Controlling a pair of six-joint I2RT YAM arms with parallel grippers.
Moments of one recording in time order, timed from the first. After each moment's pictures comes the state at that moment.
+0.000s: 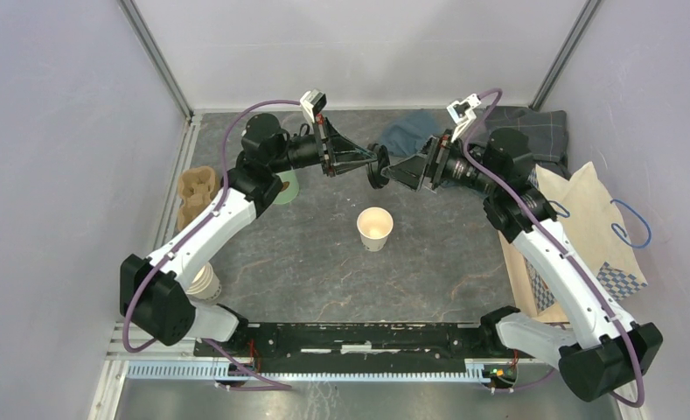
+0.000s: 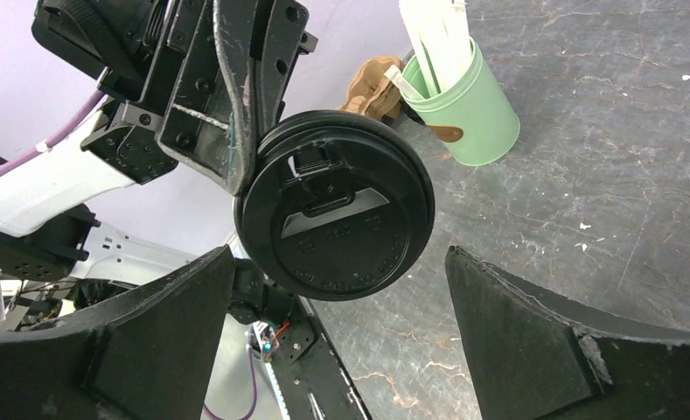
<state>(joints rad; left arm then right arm) -0.51 1.38 1.19 0.29 0.85 -1.37 0.38 1.08 1.11 -0.11 -0.67 0.61</state>
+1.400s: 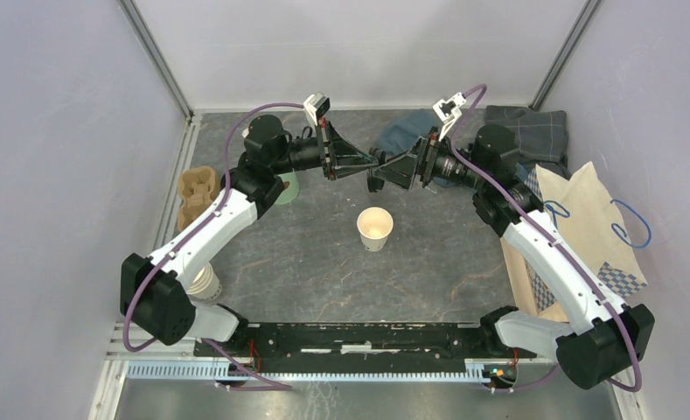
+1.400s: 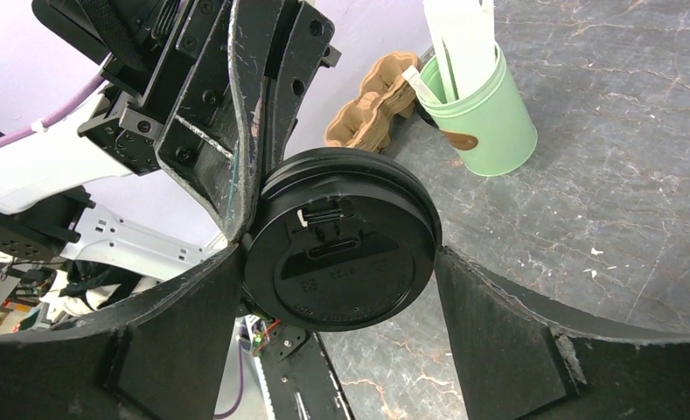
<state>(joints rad) -0.52 1.38 1.18 0.29 0.87 -1.38 0.42 1.15 1.11 -0.01 -0.70 0.58</state>
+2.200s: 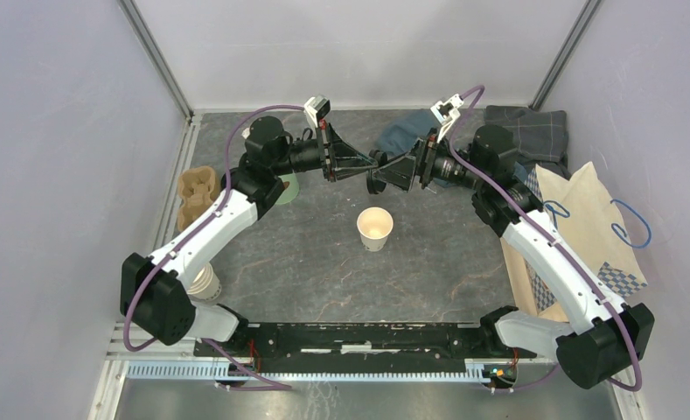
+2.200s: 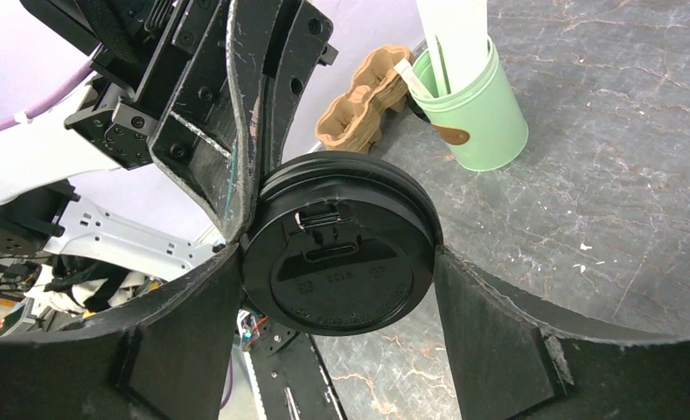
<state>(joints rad) -0.52 1.38 1.17 0.29 0.88 -1.38 0.42 1.16 1.11 -0.03 -0.69 0.54</state>
